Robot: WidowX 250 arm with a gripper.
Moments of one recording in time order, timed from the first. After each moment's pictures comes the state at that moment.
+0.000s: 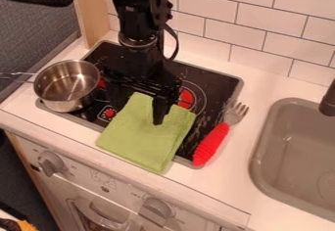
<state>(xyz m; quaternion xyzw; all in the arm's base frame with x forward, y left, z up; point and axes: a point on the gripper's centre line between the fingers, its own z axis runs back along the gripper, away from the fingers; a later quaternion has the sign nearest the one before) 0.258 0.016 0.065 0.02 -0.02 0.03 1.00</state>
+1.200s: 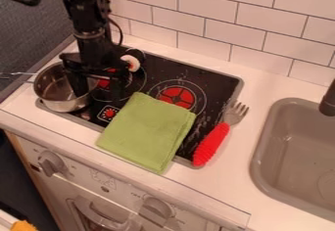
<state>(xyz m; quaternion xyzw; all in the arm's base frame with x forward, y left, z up) 0.287 0.119 0.021 0.01 0.01 0.13 0.99</state>
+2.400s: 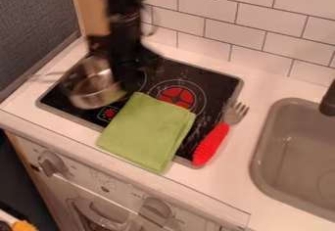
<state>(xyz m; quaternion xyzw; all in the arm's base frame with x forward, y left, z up) 0.304 0.041 0.075 0.05 -0.01 0.03 1.00</state>
